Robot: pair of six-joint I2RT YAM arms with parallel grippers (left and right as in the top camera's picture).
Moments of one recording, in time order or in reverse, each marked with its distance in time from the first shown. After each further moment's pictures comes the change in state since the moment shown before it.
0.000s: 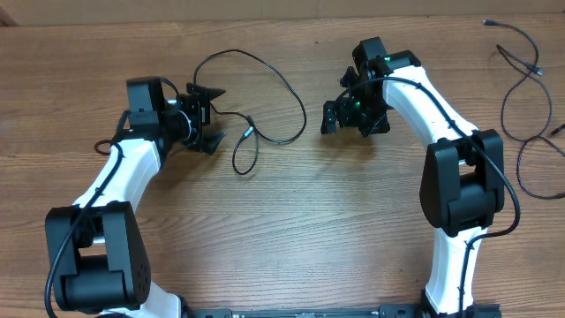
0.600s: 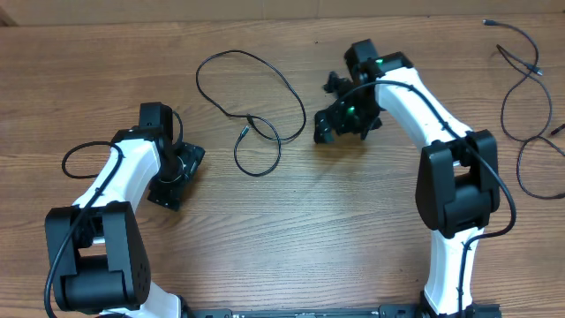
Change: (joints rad) left arm -0.001 0.000 -0.002 -0.623 -0.572 0.266; right arm 0.050 0.000 0.000 0.002 -0.039 -0.278
